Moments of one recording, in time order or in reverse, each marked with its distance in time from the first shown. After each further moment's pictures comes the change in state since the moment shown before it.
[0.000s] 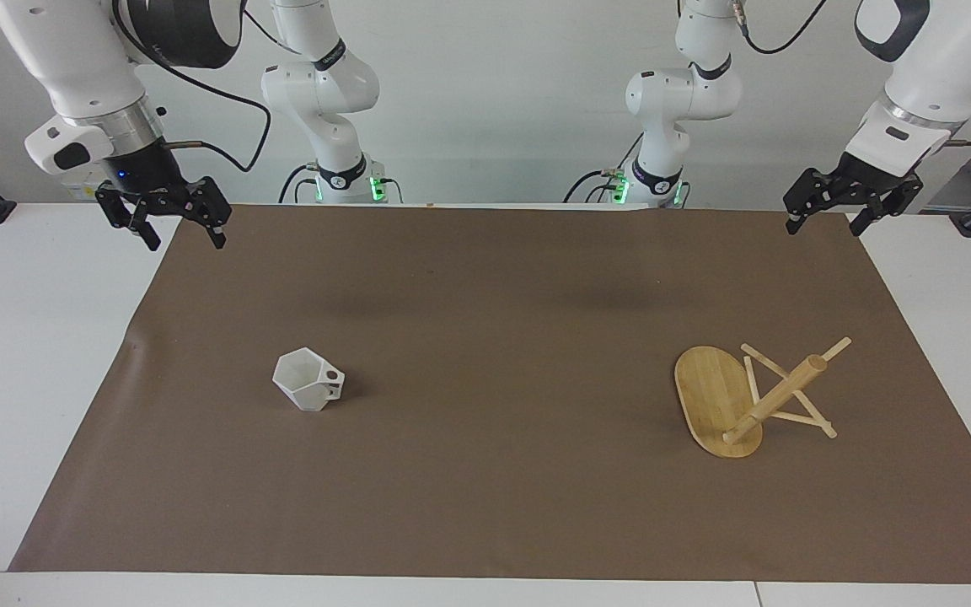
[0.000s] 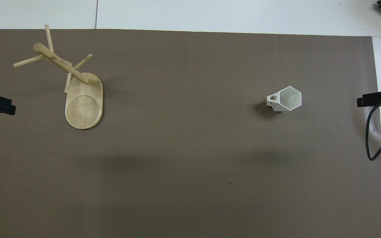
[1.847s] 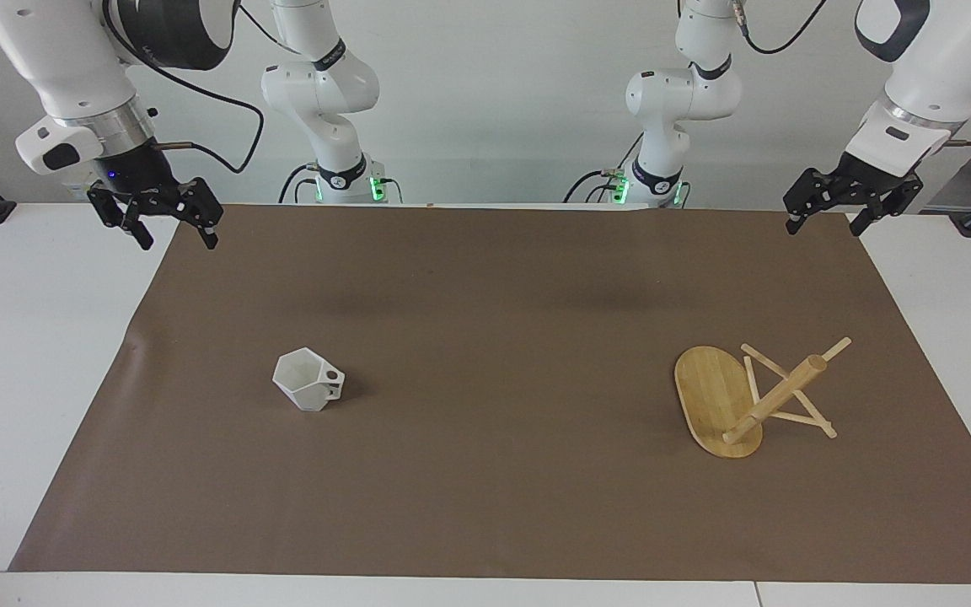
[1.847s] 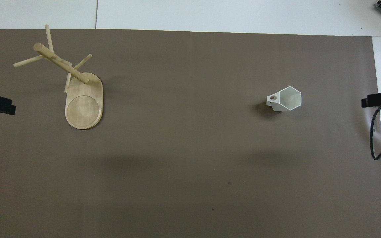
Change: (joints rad) left arm 0.000 0.000 0.000 0.000 0.000 0.000 0.000; right arm -0.011 0.000 -0.008 -0.004 0.000 0.000 0.000
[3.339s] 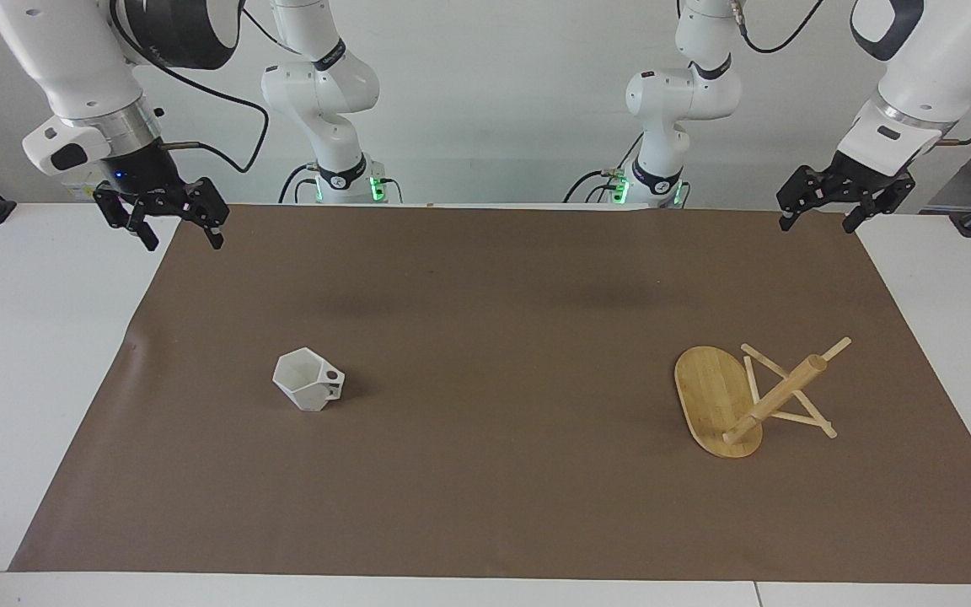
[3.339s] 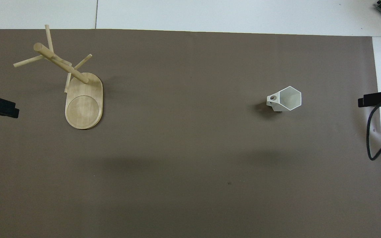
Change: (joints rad) left arm 0.009 -0.004 -0.022 -0.001 -0.007 -0.025 -0.001; right arm 0.008 0.000 0.008 0.000 0.000 0.003 0.000
